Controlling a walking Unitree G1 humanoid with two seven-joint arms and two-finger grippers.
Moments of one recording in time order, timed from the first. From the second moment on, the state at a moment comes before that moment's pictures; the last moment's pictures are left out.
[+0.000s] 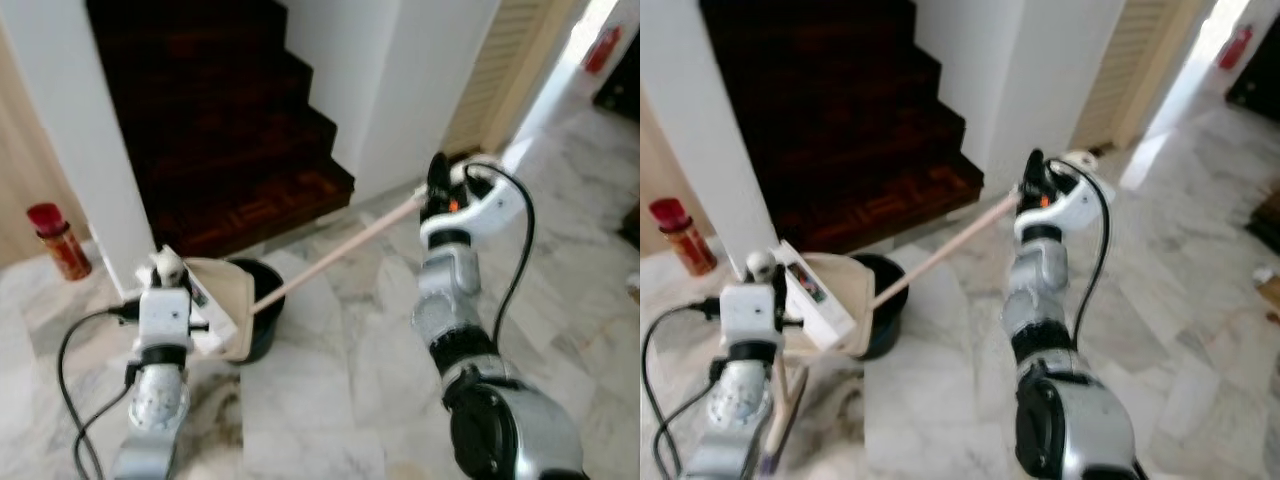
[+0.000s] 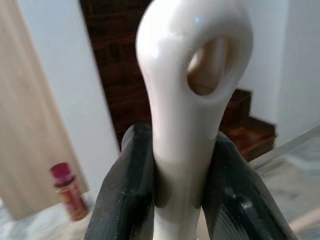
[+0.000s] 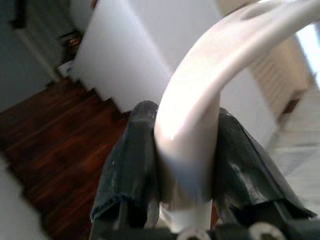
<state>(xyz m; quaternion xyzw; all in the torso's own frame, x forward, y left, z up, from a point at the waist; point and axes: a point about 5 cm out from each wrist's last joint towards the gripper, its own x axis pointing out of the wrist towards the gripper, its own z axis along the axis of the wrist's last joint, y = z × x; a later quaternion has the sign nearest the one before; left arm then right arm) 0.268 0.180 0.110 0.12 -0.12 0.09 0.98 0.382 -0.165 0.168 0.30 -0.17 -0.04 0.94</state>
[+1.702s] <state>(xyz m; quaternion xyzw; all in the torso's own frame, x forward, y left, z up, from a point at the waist) 0.267 0.188 0.113 0.13 -0.13 0.10 0.98 0.387 -0.139 0.190 0.32 -0.20 0.02 0.93</state>
